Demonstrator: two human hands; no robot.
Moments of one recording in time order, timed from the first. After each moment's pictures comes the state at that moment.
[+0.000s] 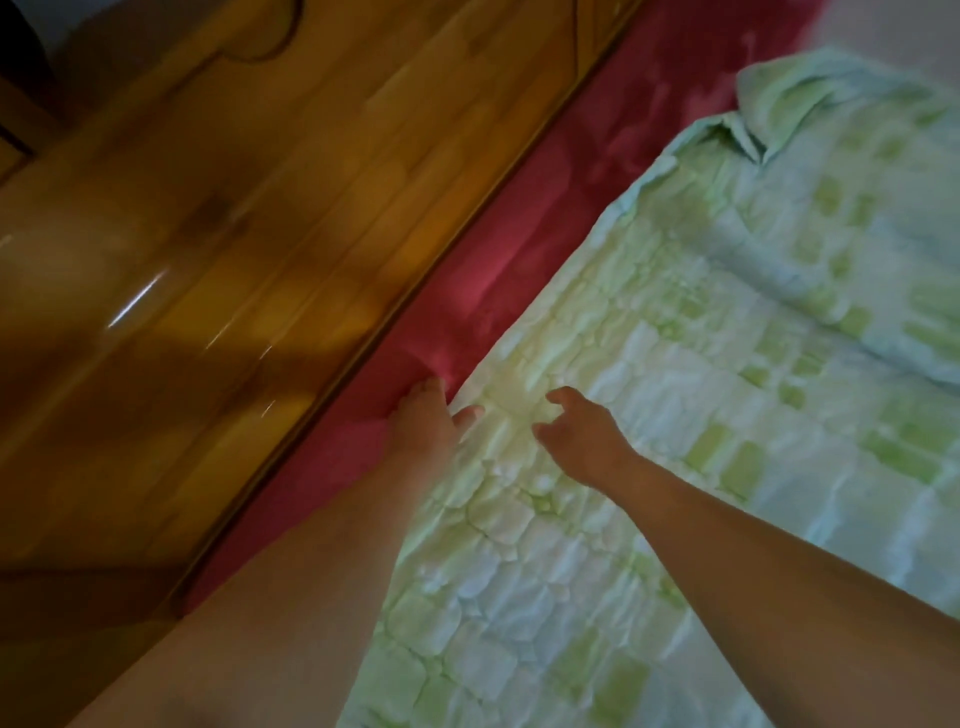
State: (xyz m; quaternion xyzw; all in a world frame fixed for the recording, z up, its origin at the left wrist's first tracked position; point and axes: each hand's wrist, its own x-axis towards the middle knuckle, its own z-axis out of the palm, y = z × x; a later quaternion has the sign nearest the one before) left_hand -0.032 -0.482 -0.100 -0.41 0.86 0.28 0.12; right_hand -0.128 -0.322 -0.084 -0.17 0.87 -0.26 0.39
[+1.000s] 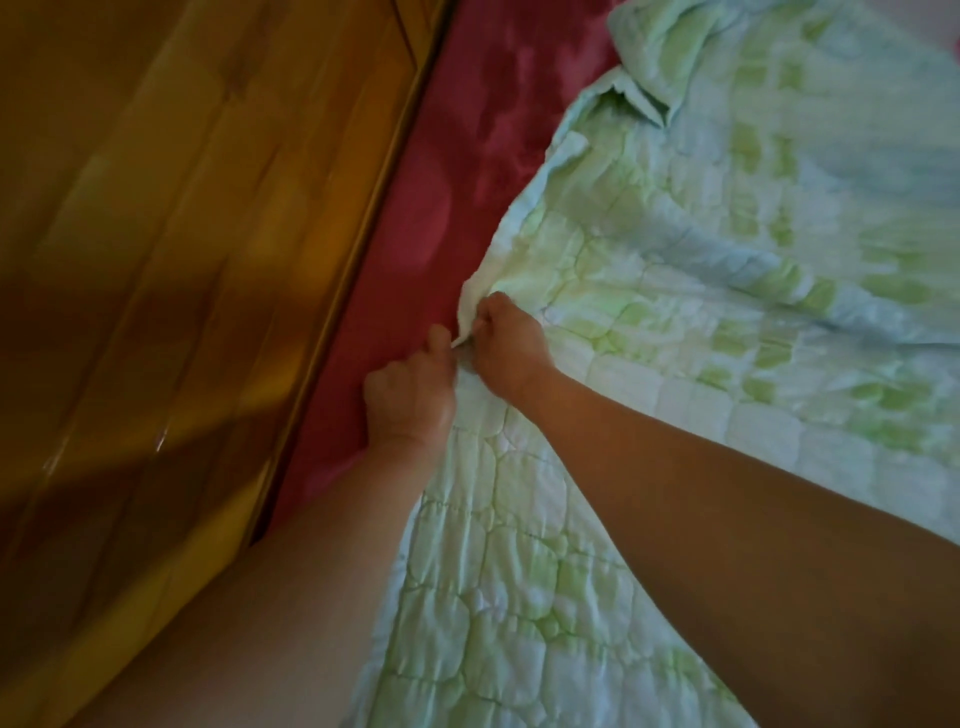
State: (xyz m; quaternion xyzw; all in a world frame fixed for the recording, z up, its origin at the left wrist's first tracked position) left_hand -0.218 -0.523 -0.150 -0.13 0.99 -0.06 -0.01; right_hand -0.286 -0.431 -0.123 -0.03 0.88 -0.40 0.25
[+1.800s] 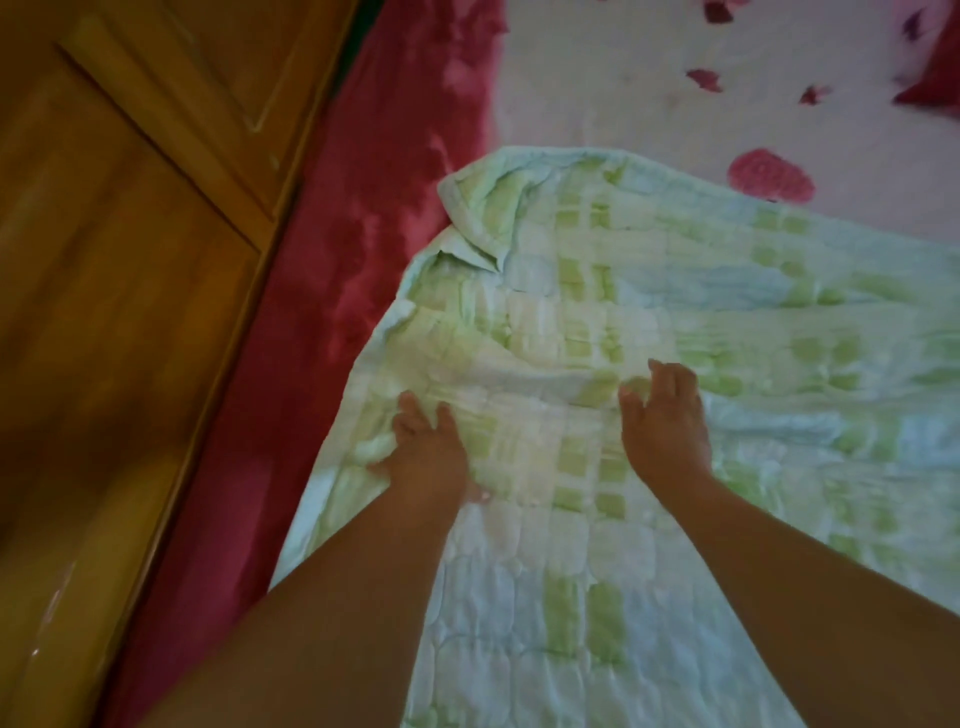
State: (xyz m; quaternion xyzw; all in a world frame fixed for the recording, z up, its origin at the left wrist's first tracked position) left_hand -0.348 -0.394 -0.113 -0.11 0.91 0.09 0.39; right_hand -0.373 -0.175 -0.093 0.13 0.97 -0.21 0.05
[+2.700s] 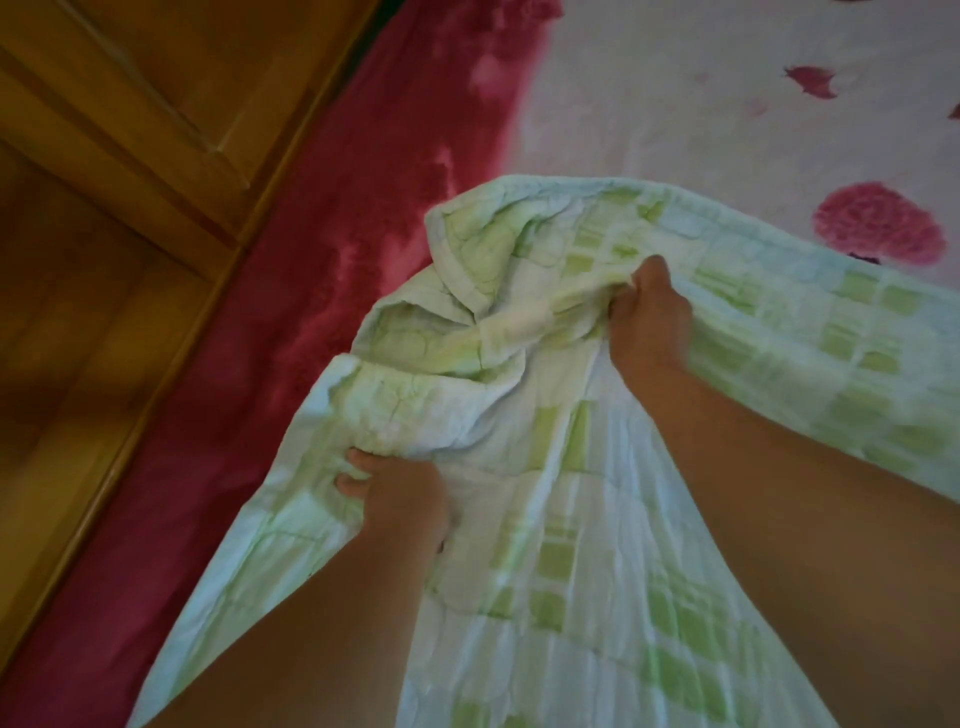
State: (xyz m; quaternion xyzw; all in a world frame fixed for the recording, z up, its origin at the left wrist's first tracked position) left_hand -0.436 -0.330 -0.143 -0.26 0.84 -0.06 0.47; right_hand -0.604 -0.158 -0.106 0.05 0.95 -0.31 0.00
